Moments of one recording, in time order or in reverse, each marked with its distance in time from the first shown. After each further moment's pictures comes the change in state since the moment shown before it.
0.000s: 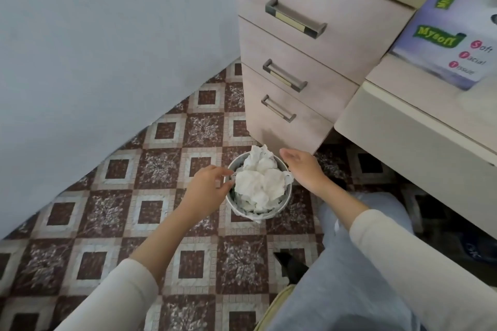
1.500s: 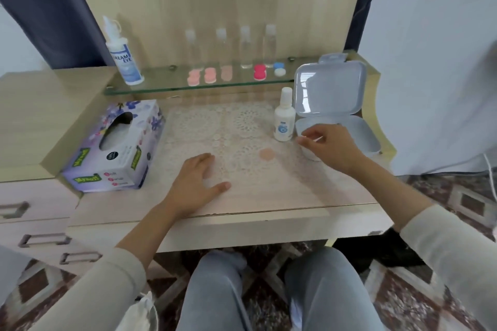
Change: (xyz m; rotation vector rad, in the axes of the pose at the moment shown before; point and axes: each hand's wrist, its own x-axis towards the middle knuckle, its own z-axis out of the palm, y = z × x) left_hand 0.026 0.408 0.111 0.175 -0.183 0.899; right_hand -0.293 0.103 -0.393 -0.153 0.960 0.106
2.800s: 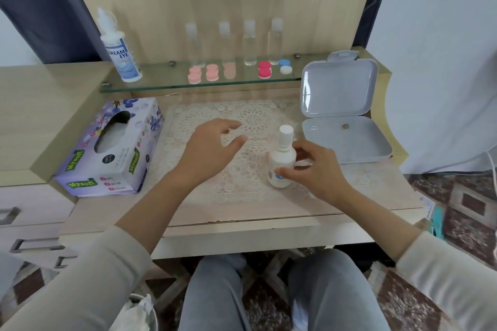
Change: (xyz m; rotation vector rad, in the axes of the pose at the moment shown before) left_hand 0.035 0.063 -0.044 -0.162 0.177 0.158; right_hand -0.022 -0.013 0.046 0.348 0.026 -0.098
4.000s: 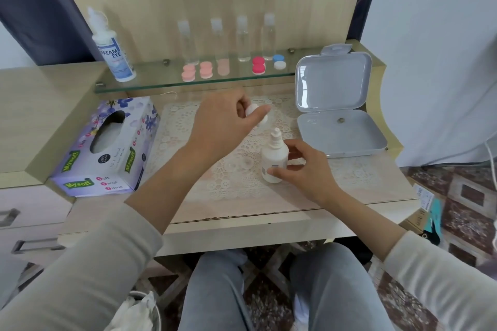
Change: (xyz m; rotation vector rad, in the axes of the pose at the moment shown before) left_hand 0.020 0.049 -0.004 0.008 0.165 0.108; right_hand -0.008 0.008 0.011 0.118 0.028 0.002
